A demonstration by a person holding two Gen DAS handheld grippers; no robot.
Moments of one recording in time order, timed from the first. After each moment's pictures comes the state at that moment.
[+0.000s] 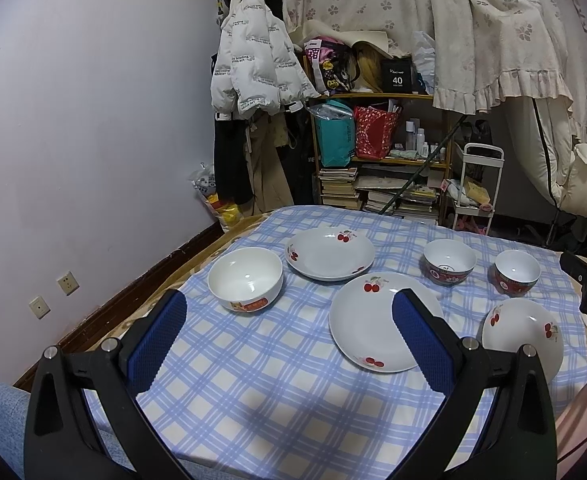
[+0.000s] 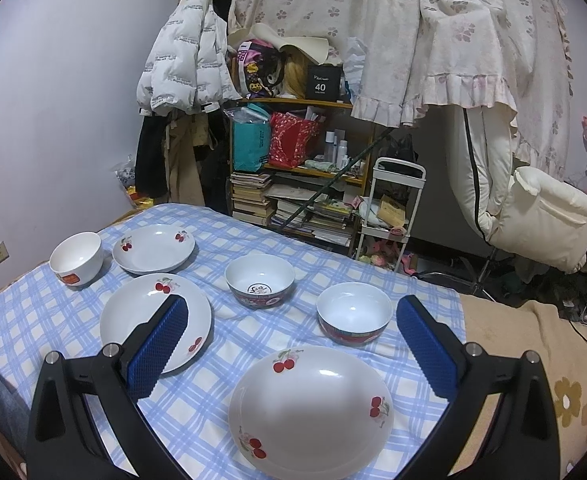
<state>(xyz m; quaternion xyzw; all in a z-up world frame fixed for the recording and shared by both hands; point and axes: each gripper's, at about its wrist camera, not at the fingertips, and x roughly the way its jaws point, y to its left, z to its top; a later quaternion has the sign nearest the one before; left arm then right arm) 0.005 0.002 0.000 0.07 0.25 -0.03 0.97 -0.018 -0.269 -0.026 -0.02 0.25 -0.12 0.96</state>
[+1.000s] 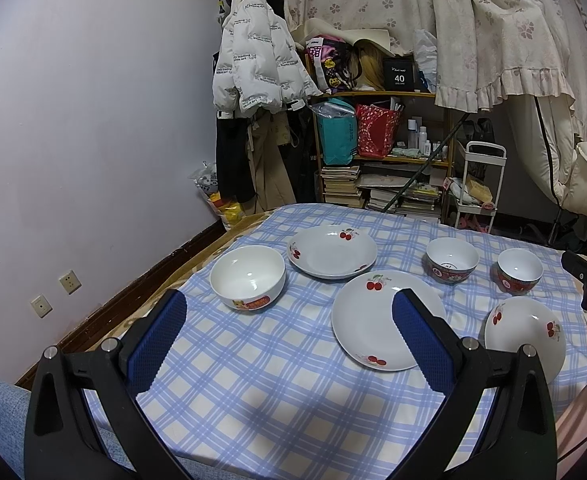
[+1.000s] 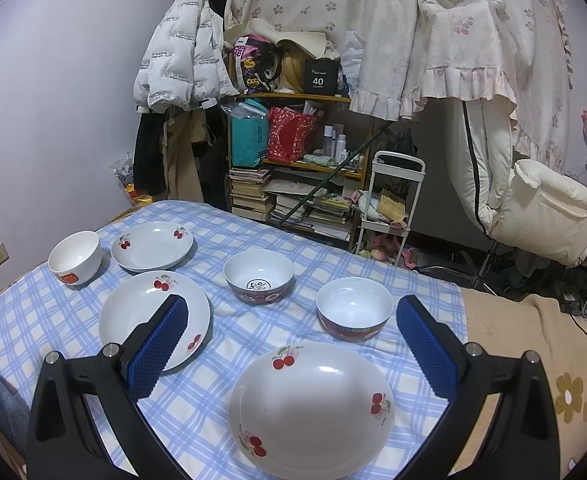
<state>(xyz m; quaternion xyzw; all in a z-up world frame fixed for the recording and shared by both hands) 0.004 0.004 0.000 0.07 0.25 -0.03 0.97 -0.017 -0.270 -0.028 -0.01 0.25 -0.12 0.96</state>
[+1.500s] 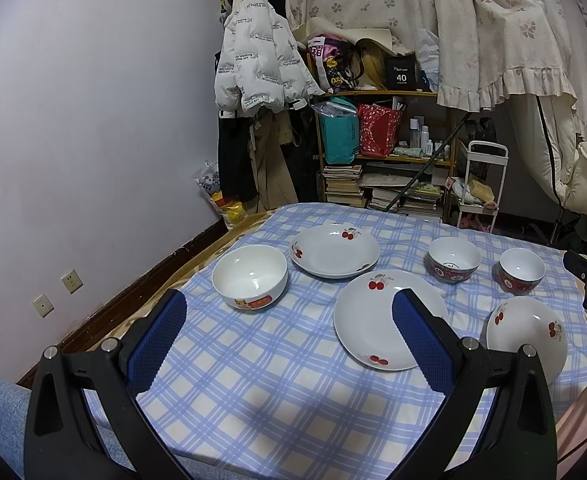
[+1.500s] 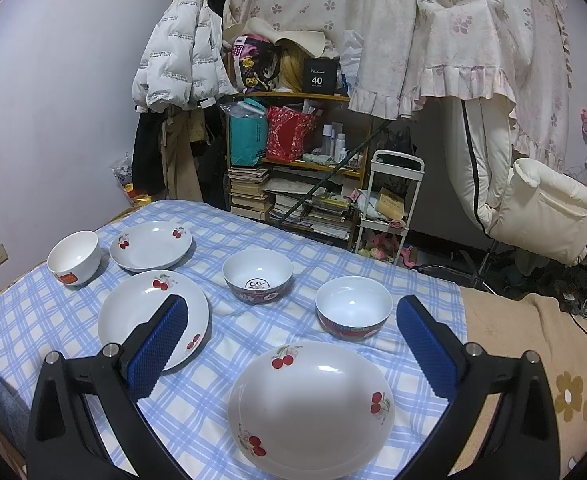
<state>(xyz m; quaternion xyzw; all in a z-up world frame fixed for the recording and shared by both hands) 0.002 0.007 0.002 0.07 0.24 -0.02 0.97 -0.017 -0.271 -0.028 -0.01 0.26 -0.12 0.96</state>
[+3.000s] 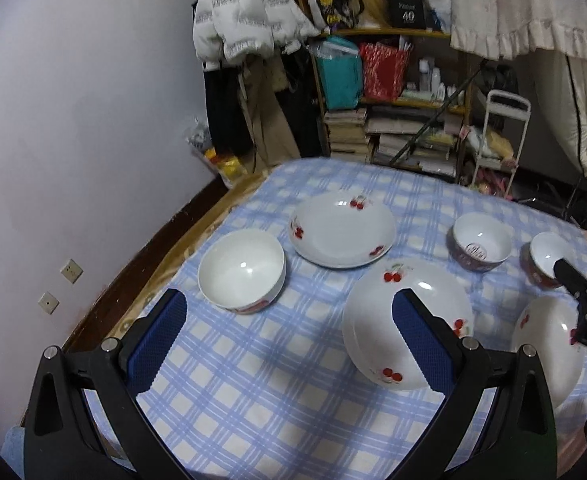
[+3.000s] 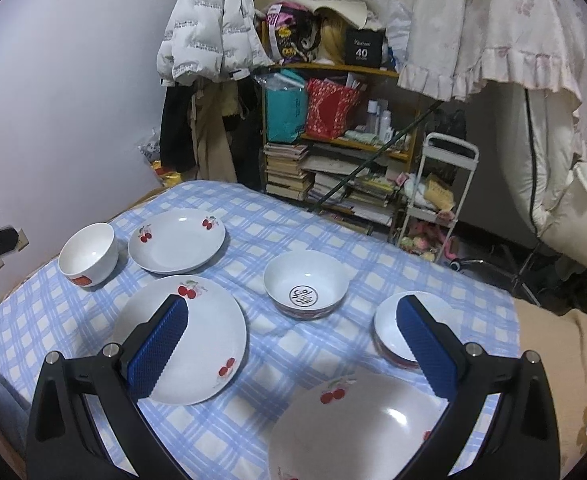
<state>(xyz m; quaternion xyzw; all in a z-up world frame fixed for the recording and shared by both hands) 0.117 -0.016 -0.003 0.11 0.37 -0.01 0.92 0.079 -0.250 -0.042 0.00 0.32 -0.05 0.95</state>
